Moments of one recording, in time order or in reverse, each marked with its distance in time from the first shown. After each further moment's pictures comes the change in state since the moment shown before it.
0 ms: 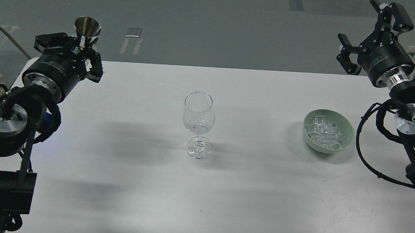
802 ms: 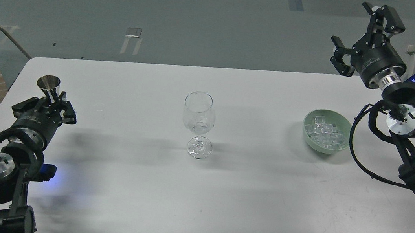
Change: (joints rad) left arm 0.136 -0.100 -0.134 0.264 -0.161 -0.161 -0.122; right arm 0.001 0.017 -0.009 0.000 -0.003 -0.021 -0.001
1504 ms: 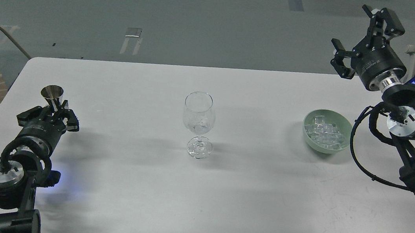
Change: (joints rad) left arm -0.014 -0.007 0.002 0.113 0.025 -0.102 -0.037; right arm -0.010 -0.002 -0.003 0.000 -0.001 -0.001 -0.001
